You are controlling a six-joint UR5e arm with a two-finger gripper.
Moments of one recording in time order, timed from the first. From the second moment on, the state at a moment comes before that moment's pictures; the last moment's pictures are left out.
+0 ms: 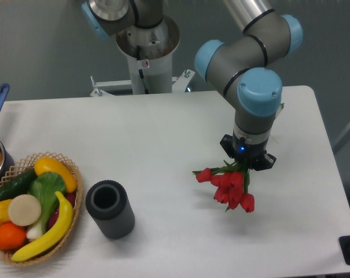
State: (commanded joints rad) arm 2.60 -1.98 -1.53 -1.13 1.62 1.18
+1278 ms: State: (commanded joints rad) arm 2.60 -1.99 -1.68 -1.04 1.45 1.12
